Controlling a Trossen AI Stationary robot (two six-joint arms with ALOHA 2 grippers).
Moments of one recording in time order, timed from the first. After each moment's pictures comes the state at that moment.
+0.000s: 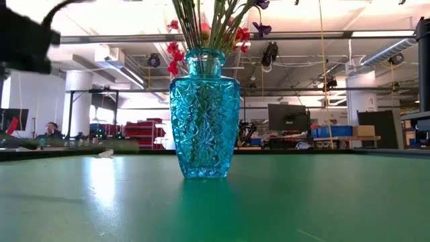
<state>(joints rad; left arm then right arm) -0.73 1.74 1.14 -1.12 -0.06 -0.79 0.56 1.63 1.79 -0.68 0.62 0.22</state>
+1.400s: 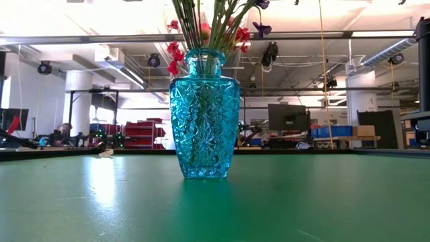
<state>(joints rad) -0.85 1.74 1.67 -1.19 0.27 -0.82 0.58 1.52 1.83 -0.64 0.38 0.25</state>
